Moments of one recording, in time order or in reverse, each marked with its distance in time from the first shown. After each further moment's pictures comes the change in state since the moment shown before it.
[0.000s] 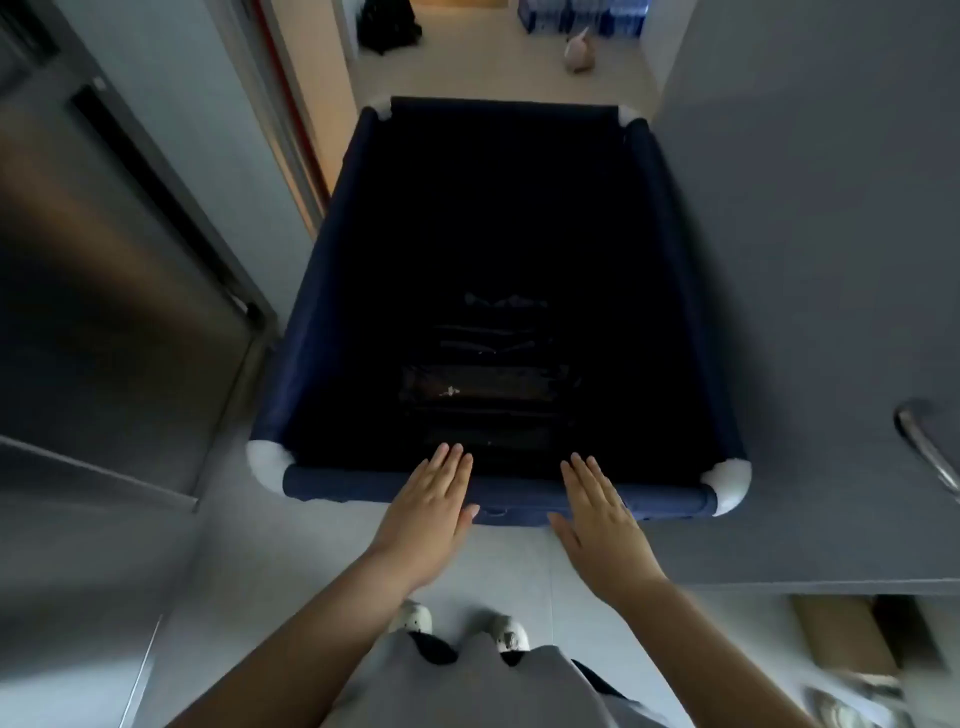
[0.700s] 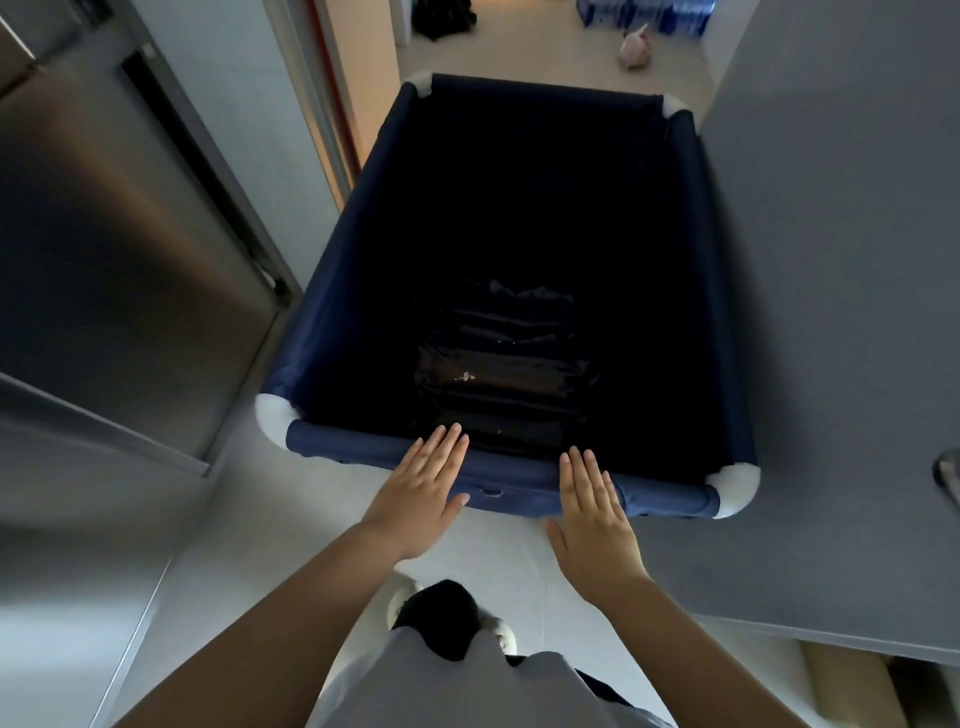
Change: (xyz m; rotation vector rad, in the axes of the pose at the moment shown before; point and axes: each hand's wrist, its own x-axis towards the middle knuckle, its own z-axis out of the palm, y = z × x) left_hand 0.023 -0.011 0.019 0.073 0.025 -0.029; right_hand 0.028 0.030 0.023 -0.309 0.065 -0.148
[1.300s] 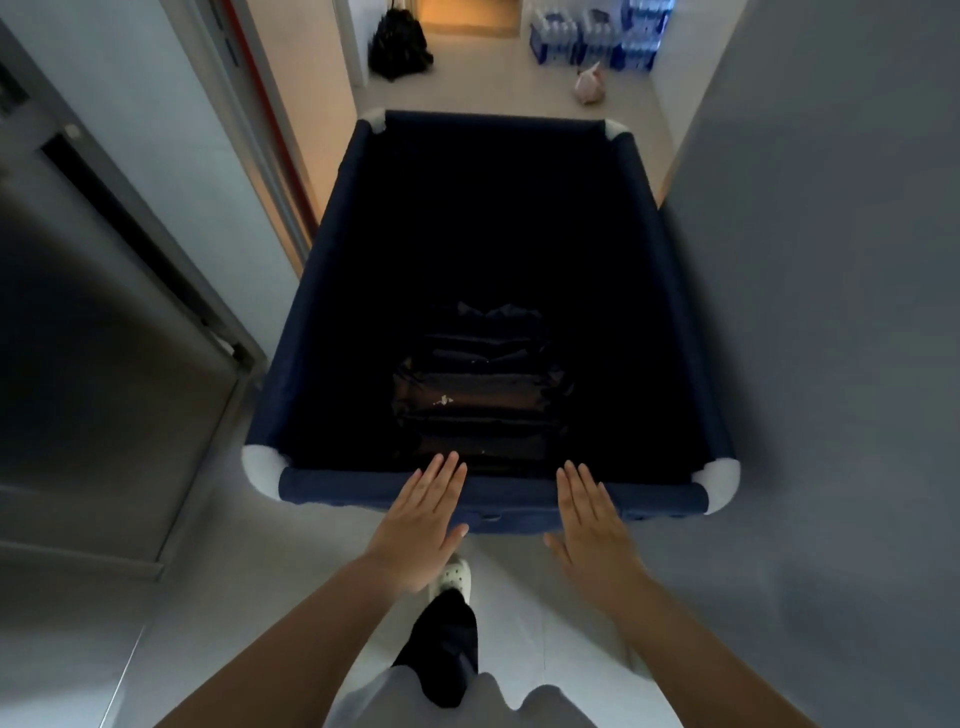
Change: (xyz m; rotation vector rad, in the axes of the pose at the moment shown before) left_hand 0.119 -0.044 -0.027 -0.048 -0.007 0.035; right_hand 0.128 0.036 -0.041 -0.045 -0.012 0.024
